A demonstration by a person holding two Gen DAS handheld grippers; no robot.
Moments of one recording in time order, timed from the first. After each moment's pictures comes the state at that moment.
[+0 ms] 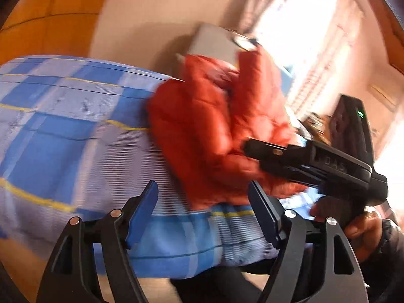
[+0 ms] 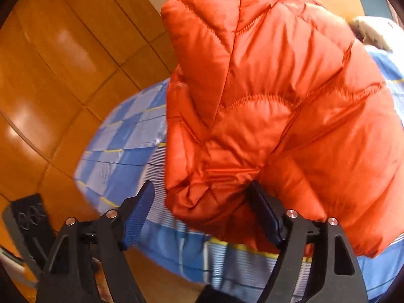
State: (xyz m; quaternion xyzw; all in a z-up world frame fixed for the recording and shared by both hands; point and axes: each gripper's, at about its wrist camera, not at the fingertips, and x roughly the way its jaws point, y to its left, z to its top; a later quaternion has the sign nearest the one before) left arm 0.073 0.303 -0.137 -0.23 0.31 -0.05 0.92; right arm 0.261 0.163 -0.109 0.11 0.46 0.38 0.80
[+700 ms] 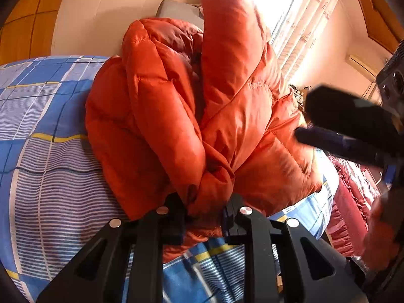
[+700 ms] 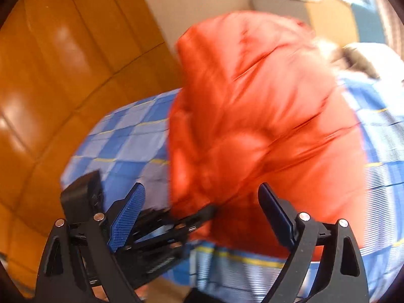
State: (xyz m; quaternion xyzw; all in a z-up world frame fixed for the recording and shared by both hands) left arm 0.159 0.279 -0.175 -0.18 0.35 -0.12 0.91; right arm 0.250 0.149 -0.061 0.05 0.40 0.29 0.87
